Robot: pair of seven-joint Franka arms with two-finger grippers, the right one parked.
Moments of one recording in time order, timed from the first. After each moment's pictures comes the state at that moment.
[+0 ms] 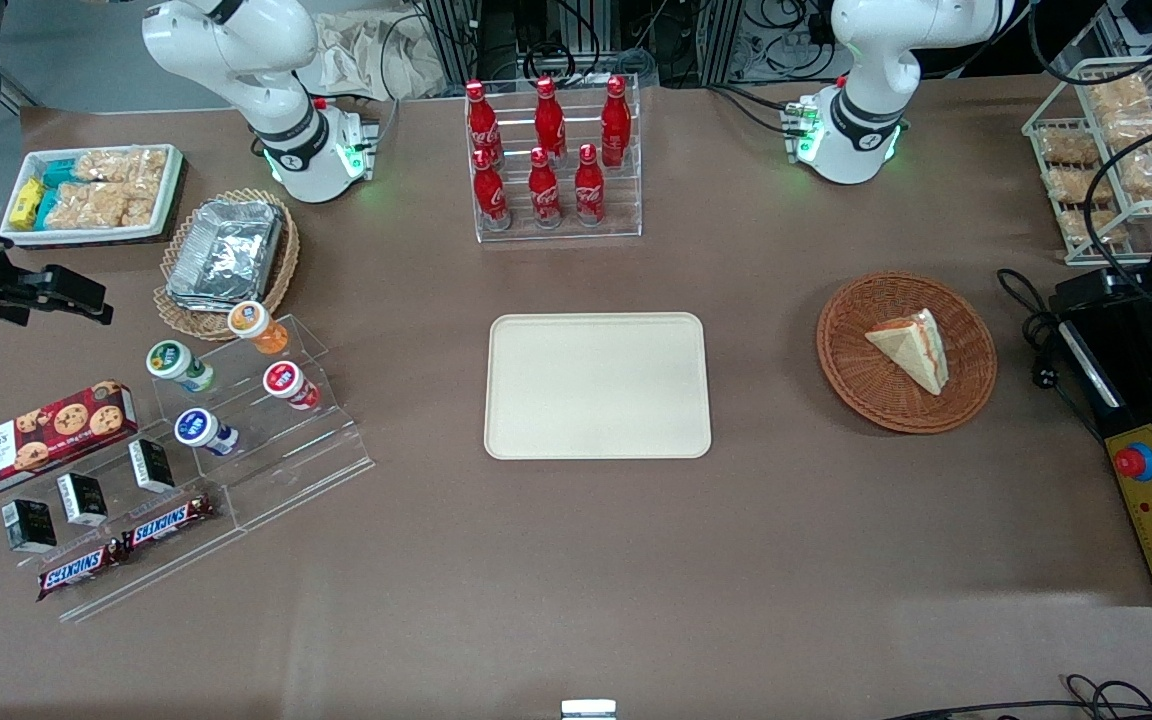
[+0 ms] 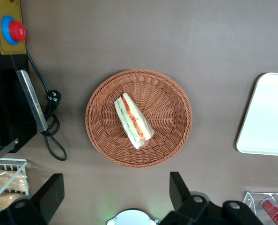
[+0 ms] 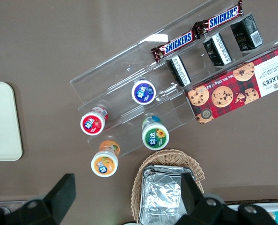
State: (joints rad) arm 0.00 0.05 0.13 -1.67 -0.05 1.54 0.02
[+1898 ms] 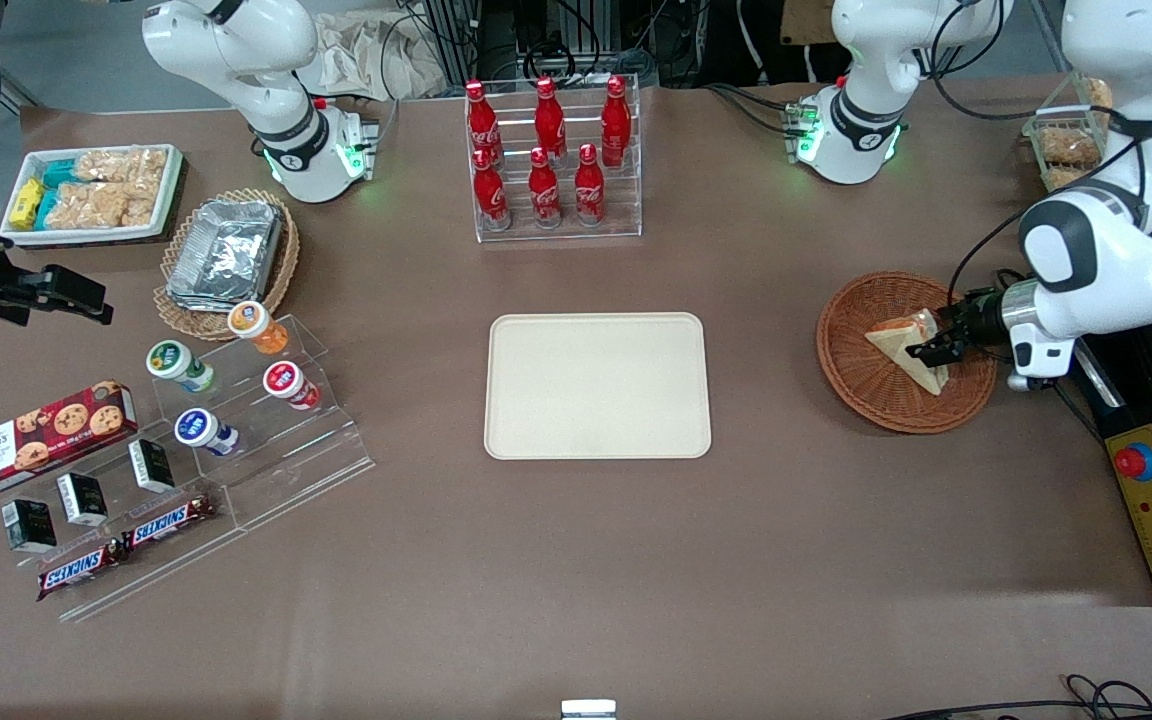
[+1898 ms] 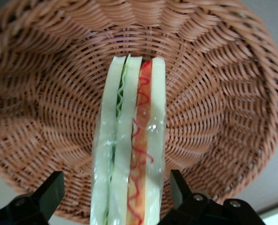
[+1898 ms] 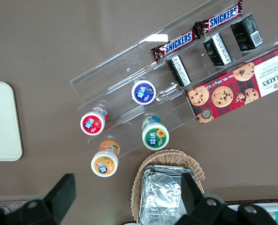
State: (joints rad) arm 0.03 0.19 0.16 -2.34 -0.37 2.20 -0.38
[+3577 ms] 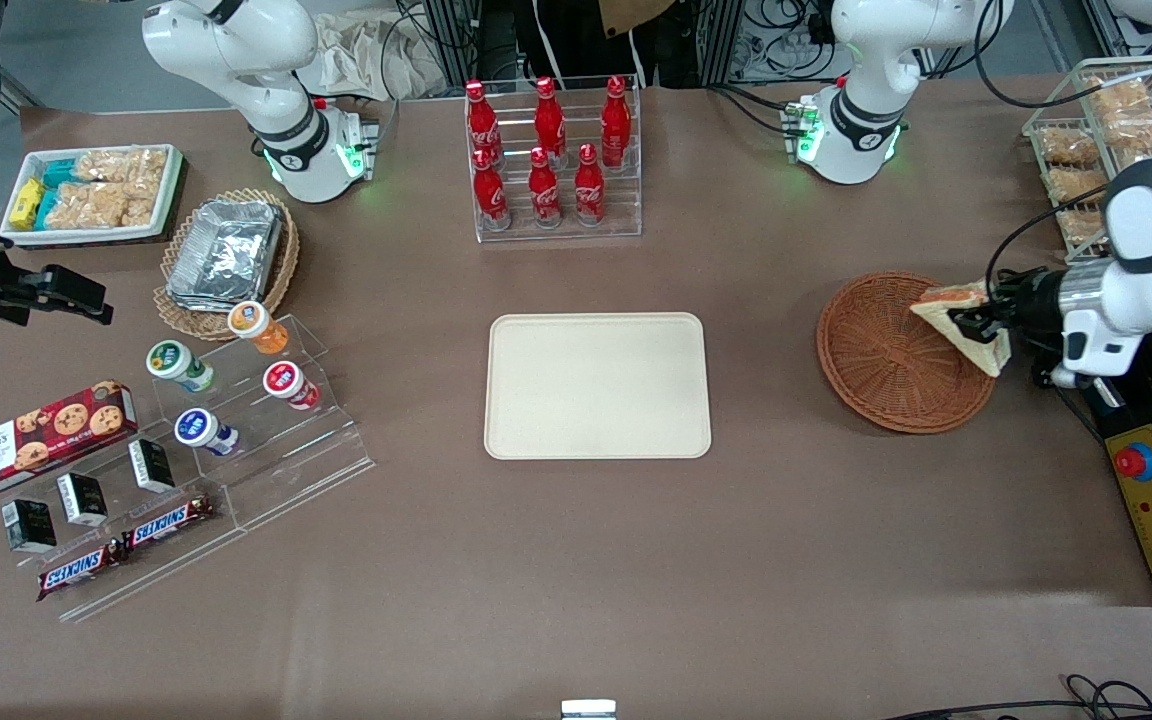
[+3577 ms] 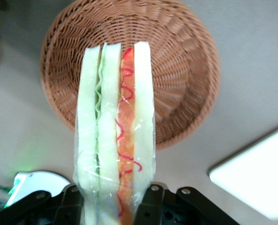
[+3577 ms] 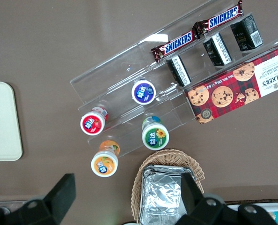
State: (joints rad) arm 0.00 0.08 0.16 -1.98 -0.21 1.64 -0.45
